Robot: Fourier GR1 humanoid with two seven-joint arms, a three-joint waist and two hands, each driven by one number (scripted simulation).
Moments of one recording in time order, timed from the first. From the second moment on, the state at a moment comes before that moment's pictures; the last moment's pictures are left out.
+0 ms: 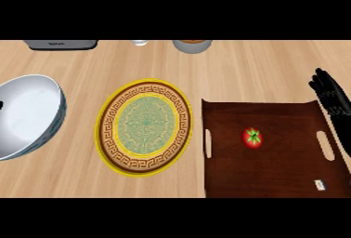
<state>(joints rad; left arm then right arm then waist) 0.04 0.59 0.02 -1.62 0.20 0.41 -0.01 -0.09 -0.52 0.00 -1.65 -0.14 0.08 -0.14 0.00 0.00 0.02</state>
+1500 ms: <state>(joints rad) -0.24 0.49 -0.11 -1.59 0.26 0.14 0.04 -0.15 -0.40 0.36 -1.65 0.29 0.04 -0.23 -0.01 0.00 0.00</state>
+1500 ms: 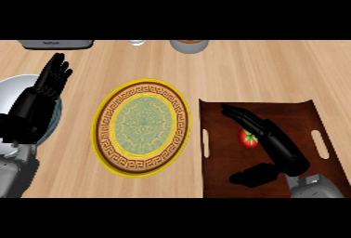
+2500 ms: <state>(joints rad) -0.26 0.46 -0.07 -1.60 0.22 0.09 0.08 -0.32 -0.54 0.48 -1.74 0.52 0.55 0.45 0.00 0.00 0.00</state>
